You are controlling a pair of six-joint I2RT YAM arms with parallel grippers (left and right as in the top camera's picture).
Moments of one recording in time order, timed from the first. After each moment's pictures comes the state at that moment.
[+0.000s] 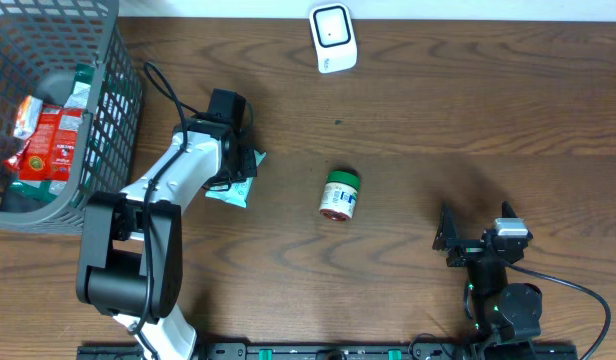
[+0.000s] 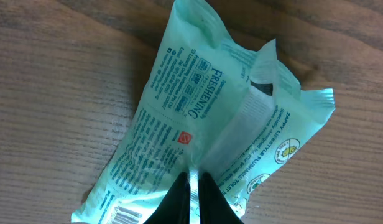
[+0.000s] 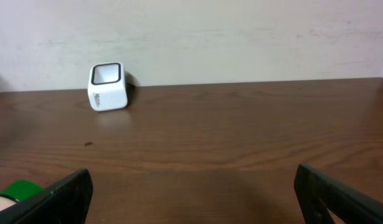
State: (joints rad) left arm -0.20 1.85 1.18 -0.70 0.00 -0.35; right arm 0.14 0.01 0.01 -0.06 0.11 0.07
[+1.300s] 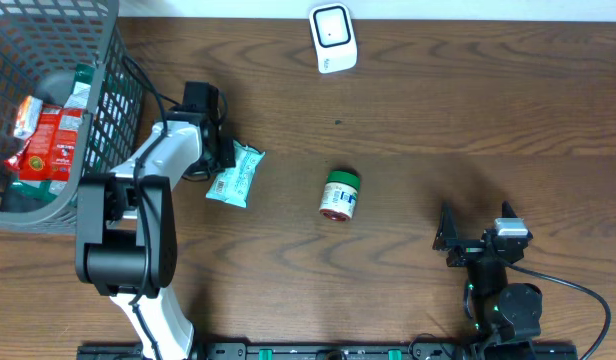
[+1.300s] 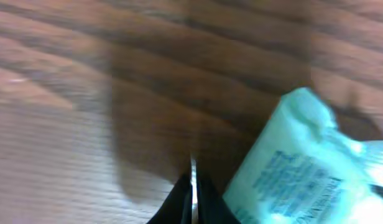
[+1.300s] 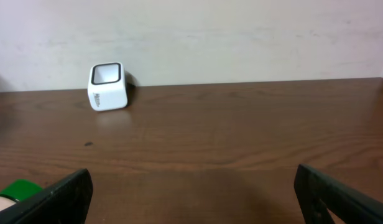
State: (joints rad) left arm -0.07 1.96 1.24 -0.64 0.00 -0.21; right arm 0.14 0.01 0.01 -0.06 0.11 0.07
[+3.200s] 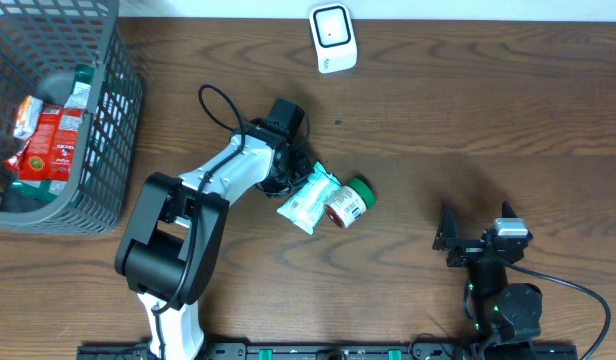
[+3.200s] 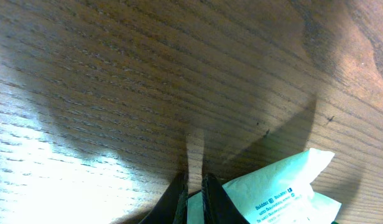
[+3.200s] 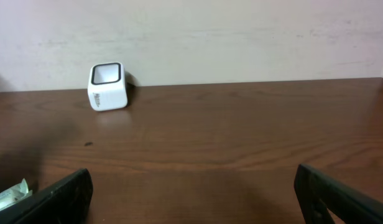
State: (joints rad) left arm -0.42 1.98 1.24 -0.61 0.24 -0.90; right arm 0.14 0.01 0.01 -0.06 0.11 0.08
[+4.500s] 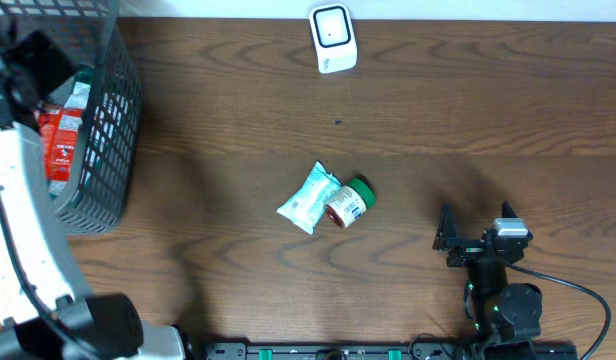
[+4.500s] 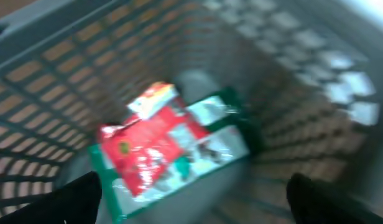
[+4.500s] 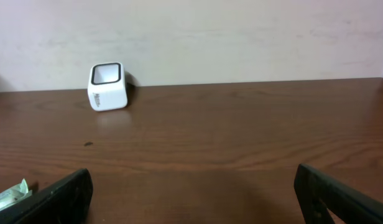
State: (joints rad) left arm 0.40 1.64 1.80 -0.94 -0.17 -0.31; right arm 0.14 0.01 0.01 -0.06 0.11 0.07
